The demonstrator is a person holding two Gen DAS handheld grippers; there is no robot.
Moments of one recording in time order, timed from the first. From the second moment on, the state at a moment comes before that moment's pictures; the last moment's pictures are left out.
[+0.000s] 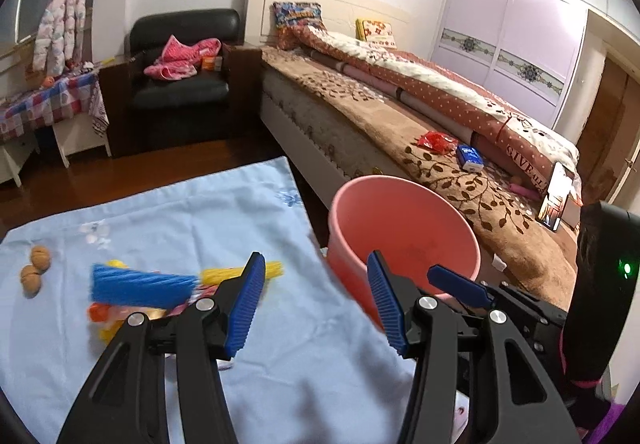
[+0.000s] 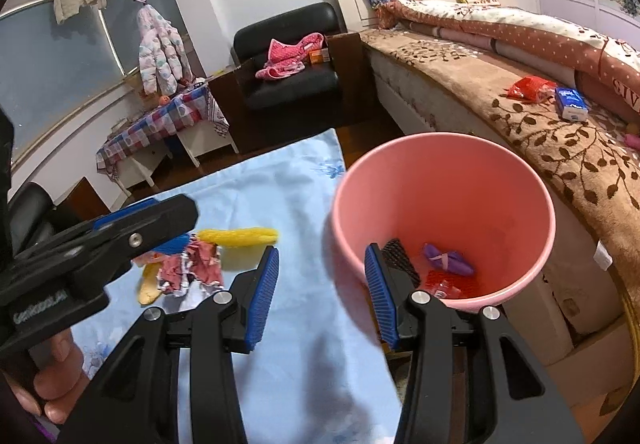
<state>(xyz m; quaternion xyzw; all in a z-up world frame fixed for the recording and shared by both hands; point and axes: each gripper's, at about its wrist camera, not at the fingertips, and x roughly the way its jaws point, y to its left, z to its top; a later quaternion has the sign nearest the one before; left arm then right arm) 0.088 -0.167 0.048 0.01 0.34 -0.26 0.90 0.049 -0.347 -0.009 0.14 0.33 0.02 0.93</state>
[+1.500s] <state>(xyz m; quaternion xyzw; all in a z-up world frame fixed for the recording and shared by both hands) 0.034 -0.002 0.036 -0.01 0.33 -0.13 0.93 0.027 -0.250 0.007 0.09 0.35 0.11 0.92</state>
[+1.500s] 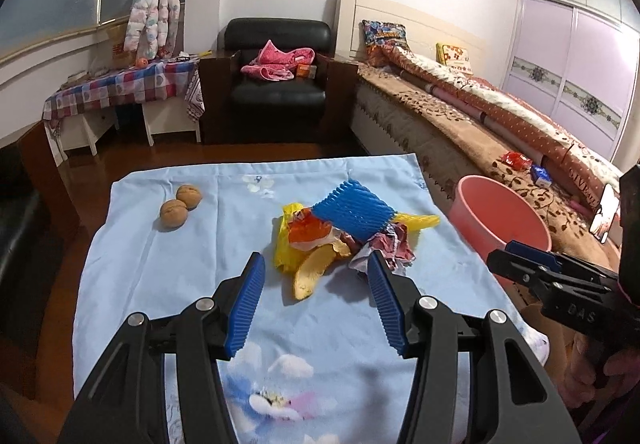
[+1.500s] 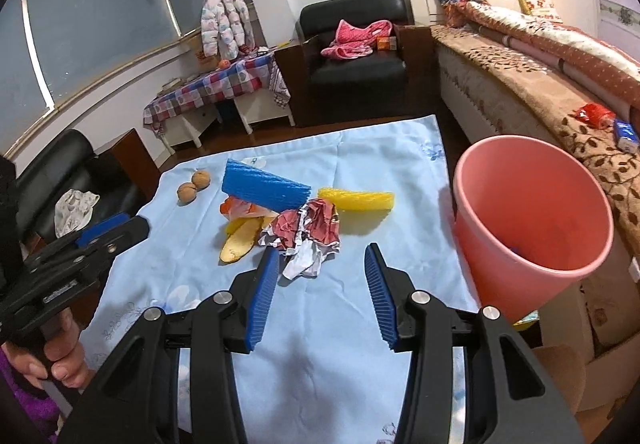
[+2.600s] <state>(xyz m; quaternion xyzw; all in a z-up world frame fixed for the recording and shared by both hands) 0.120 0.017 -0.019 -0.05 0.39 -0.10 0.92 0.089 -0.241 -0.028 0.11 0.40 0.18 0.89</state>
